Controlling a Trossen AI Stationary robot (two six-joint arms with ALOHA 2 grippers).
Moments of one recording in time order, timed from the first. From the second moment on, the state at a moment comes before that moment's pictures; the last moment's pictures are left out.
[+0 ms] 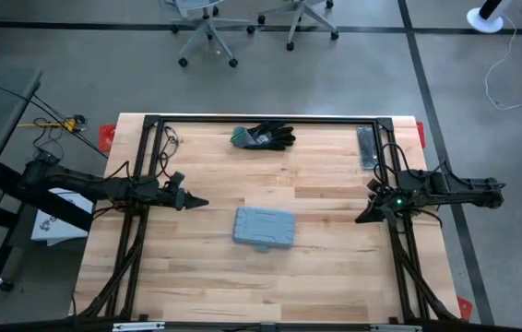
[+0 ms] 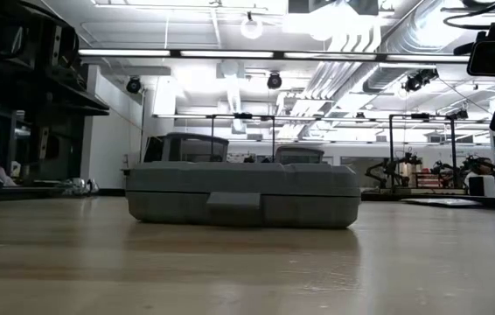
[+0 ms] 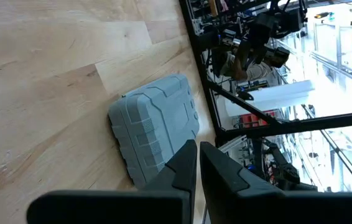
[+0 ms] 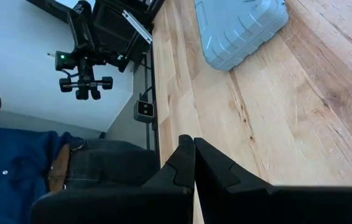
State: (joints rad) left arm -0.12 0.42 0.01 0.18 -0.12 -1.30; right arm 0.07 0.08 0.26 -0.59 -0.39 0.94
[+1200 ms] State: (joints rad) left arm -0.12 0.42 0.01 0.18 -0.19 -1.30; right arm 0.07 0.08 0.26 -0.55 0.33 1.12
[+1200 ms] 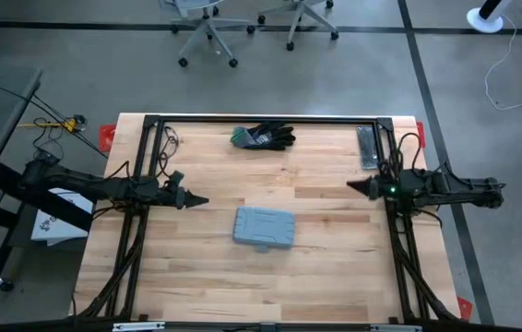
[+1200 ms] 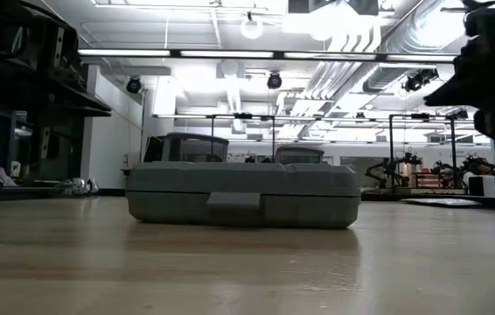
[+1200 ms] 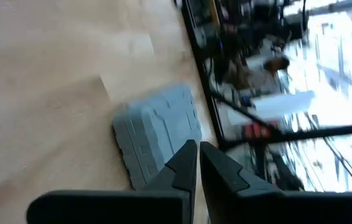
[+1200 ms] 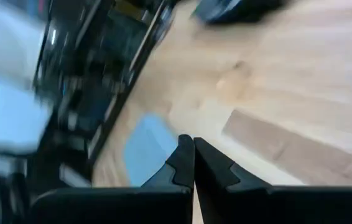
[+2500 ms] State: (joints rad) left arm -0.12 0.43 0.11 0.47 -0.45 -1.06; right arm 0.07 0.08 0.26 0.02 0.68 1.01
